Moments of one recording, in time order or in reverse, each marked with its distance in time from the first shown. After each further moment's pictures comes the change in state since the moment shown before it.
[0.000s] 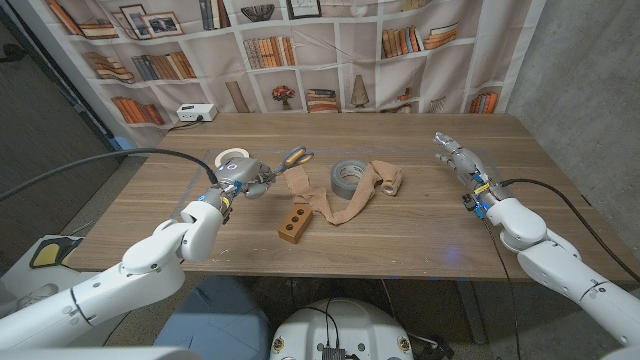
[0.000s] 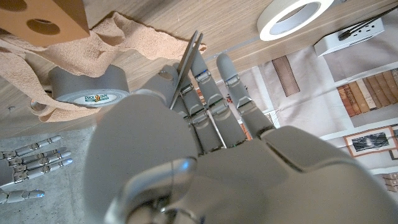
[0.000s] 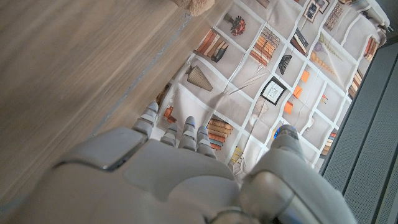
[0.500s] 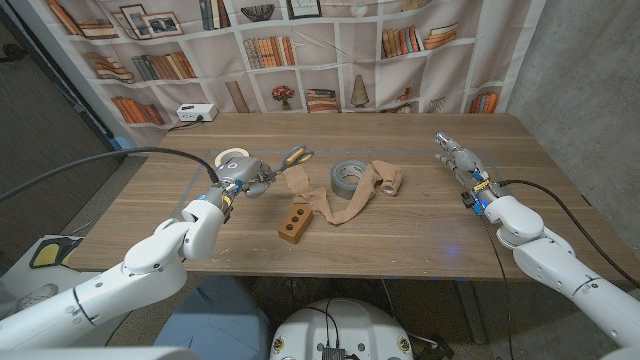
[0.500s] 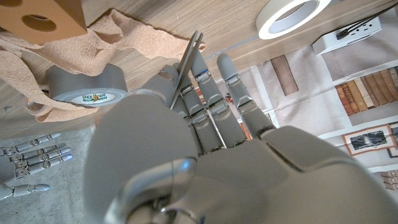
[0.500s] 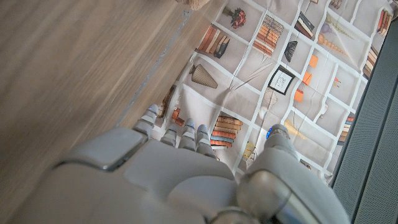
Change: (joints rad) left arm -0.007 -0.012 0.003 -0.005 0.016 0.014 -0.011; left_hand 0.001 0.002 0.000 0.000 0.000 -0.004 -0.004 0.005 0.001 -0.007 -0.001 0.014 0.000 -0.007 -0.007 0.007 0.000 0.003 0.018 -0.058 -0.033; right arm 0.031 0.034 -0.003 0.045 0.106 -0.024 0.055; right_hand 0.003 0.045 0.015 0.007 0.000 0.020 0.005 0.000 0.000 -0.011 -0.021 -0.004 -0.004 0.000 0.008 -0.019 -0.009 -0.019 -0.004 -0.008 0.000
